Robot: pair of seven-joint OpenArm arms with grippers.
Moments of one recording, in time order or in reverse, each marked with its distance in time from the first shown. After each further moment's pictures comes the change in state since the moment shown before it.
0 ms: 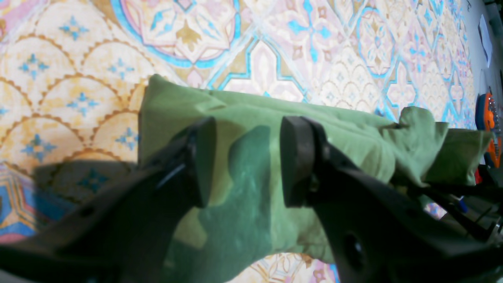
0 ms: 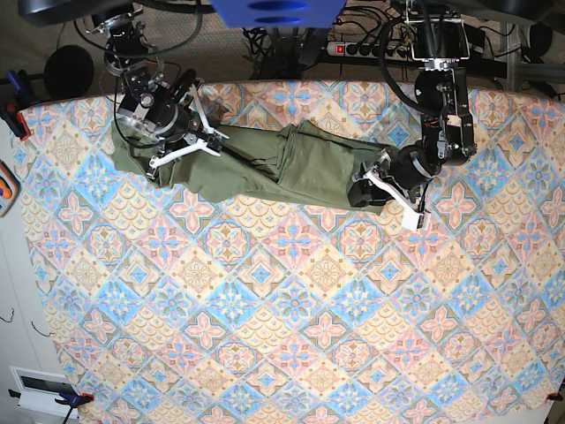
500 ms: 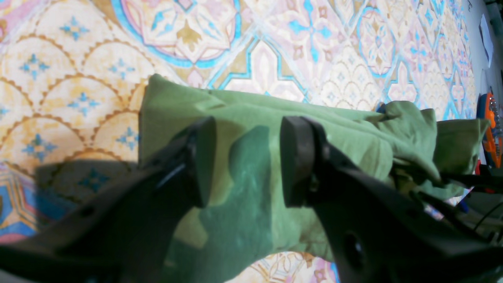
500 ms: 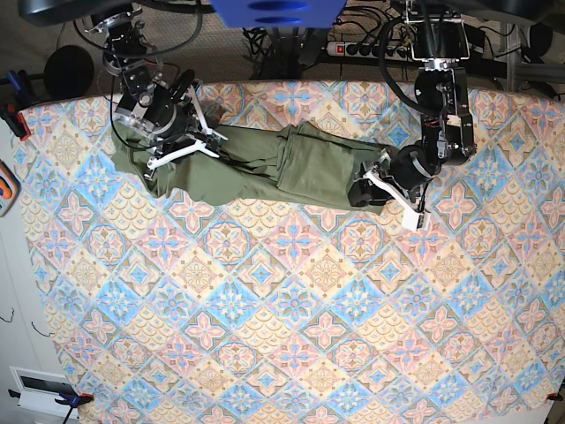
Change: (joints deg) left arm 0.0 0.0 0.0 0.0 0.2 0.0 0.0; right arm -0.3 0.1 0.4 1.2 -0.2 0.0 0.1
